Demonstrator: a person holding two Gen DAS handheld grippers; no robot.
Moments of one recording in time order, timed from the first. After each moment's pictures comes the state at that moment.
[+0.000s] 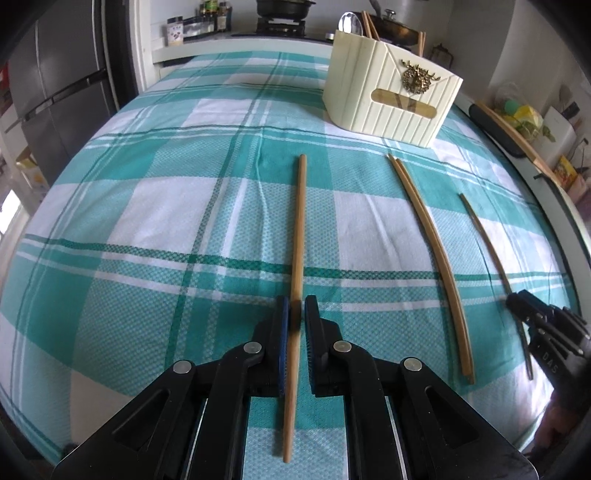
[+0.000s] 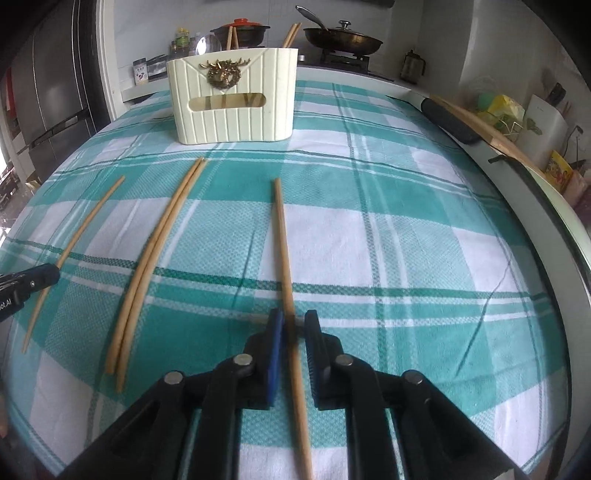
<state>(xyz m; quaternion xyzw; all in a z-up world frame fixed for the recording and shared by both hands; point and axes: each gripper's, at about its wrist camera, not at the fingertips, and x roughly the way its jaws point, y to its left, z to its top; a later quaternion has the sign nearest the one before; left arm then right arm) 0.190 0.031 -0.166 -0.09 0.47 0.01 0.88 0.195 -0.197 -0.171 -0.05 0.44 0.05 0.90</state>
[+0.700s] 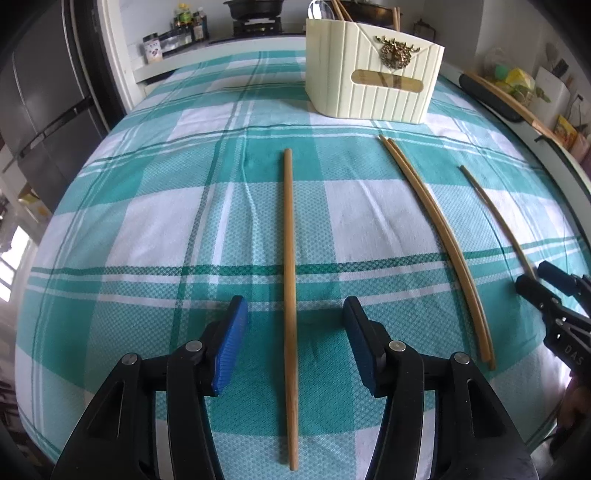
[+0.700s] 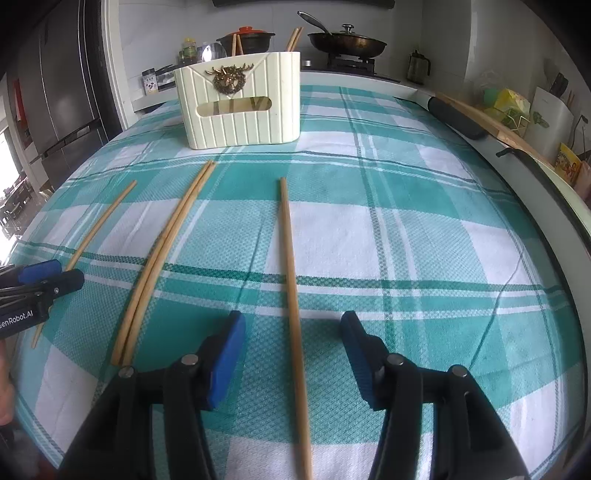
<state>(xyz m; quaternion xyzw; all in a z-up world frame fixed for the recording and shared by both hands) 0.194 0.016 -0.172 -0.01 0.48 0.01 0.88 0.196 -0.200 -0.177 -0.04 0.43 0.07 0.90</state>
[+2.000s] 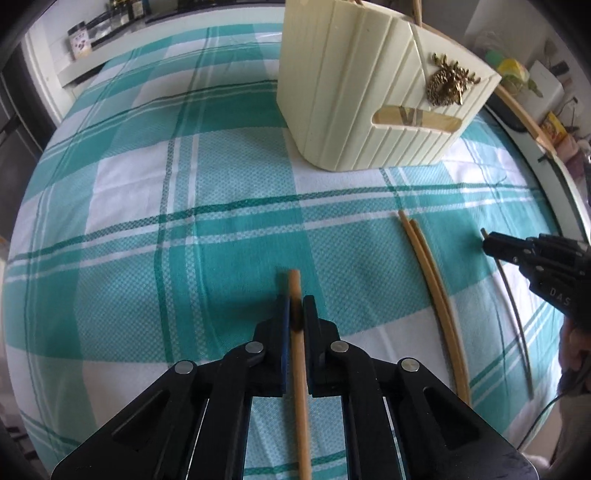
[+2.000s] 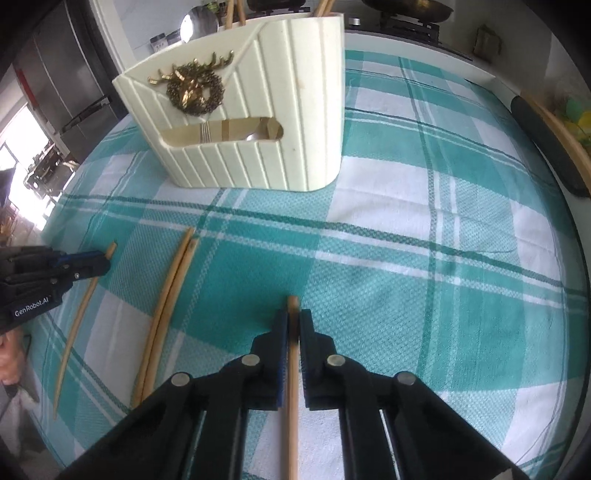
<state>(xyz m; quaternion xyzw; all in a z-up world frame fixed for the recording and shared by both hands) 0.342 0.035 -0.163 -0.02 0.55 -0.08 0.83 0.359 -0.184 -0.158 -0.02 0.51 0.17 0.84</state>
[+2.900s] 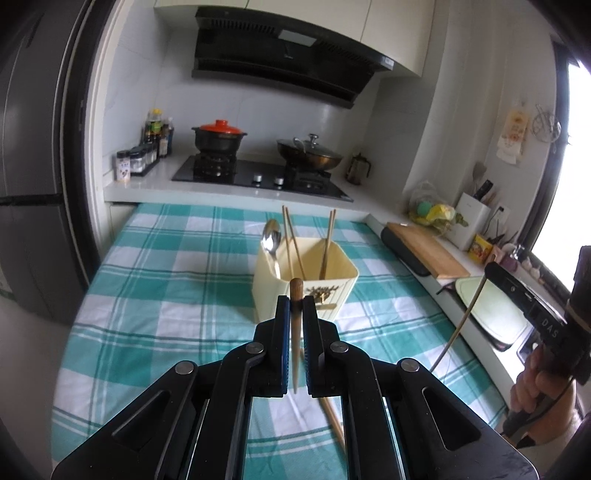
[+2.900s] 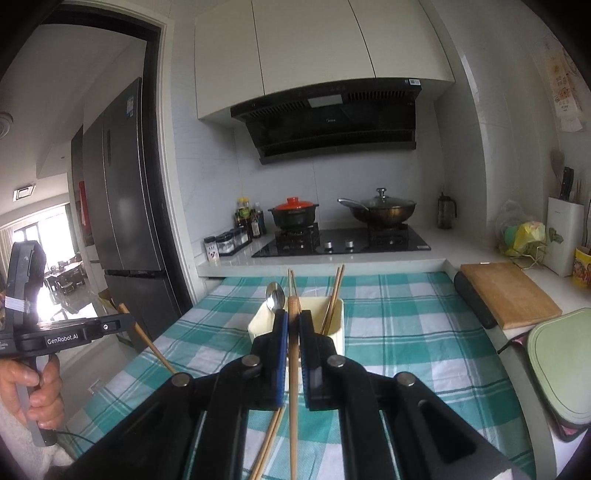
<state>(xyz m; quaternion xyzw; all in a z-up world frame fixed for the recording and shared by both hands) 0.219 0.063 0.042 -0.10 0.28 -0.11 0.95 0.204 -0.207 0.058 0.04 0.15 0.18 0.97</state>
